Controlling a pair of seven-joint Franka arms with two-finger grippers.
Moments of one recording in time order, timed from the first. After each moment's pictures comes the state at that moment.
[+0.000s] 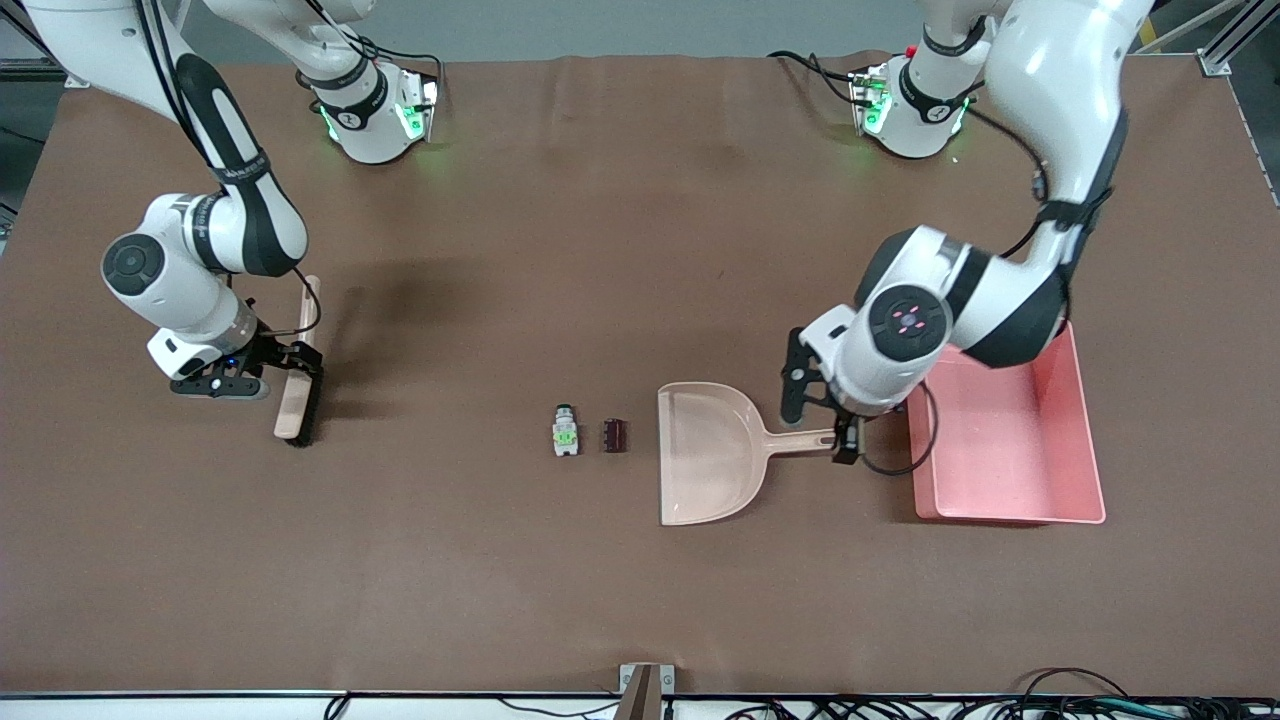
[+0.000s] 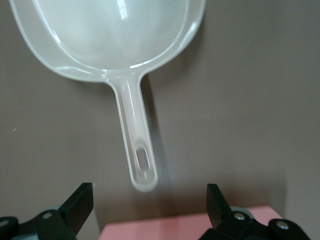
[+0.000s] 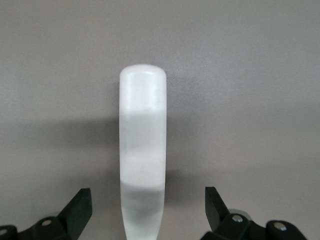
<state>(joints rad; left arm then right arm) -0.16 0.59 -0.32 -1.57 0.31 2.07 1.15 -0.01 0.26 -0.08 -2.36 -0.04 2.67 -0.03</state>
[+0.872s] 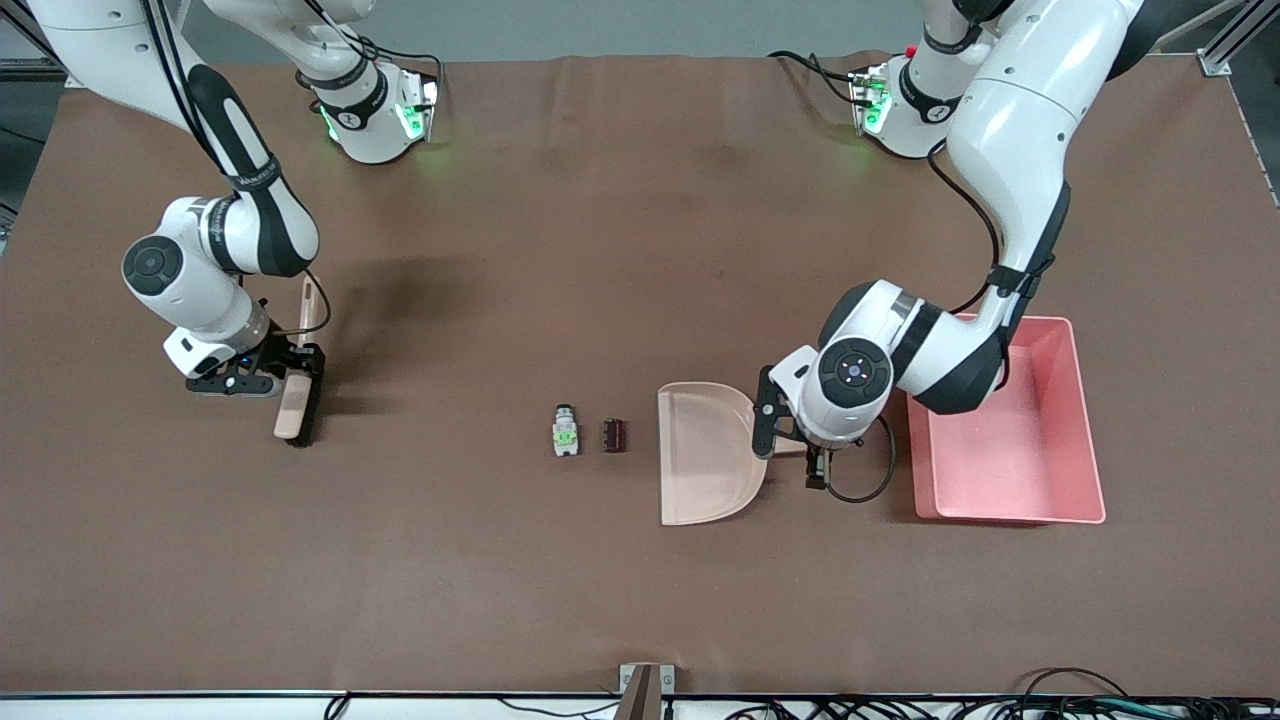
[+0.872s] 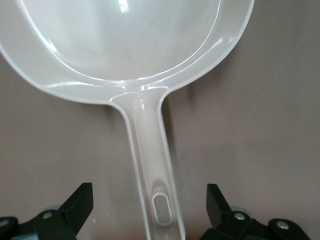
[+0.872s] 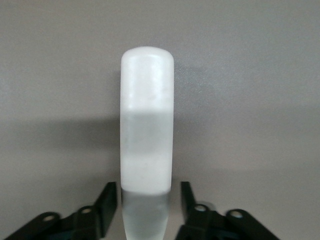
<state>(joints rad) -0.19 0.74 -0.32 -1.47 0.36 2.08 1.11 -0.01 0.27 -0.08 -2.37 -0.04 2.69 -0.03</state>
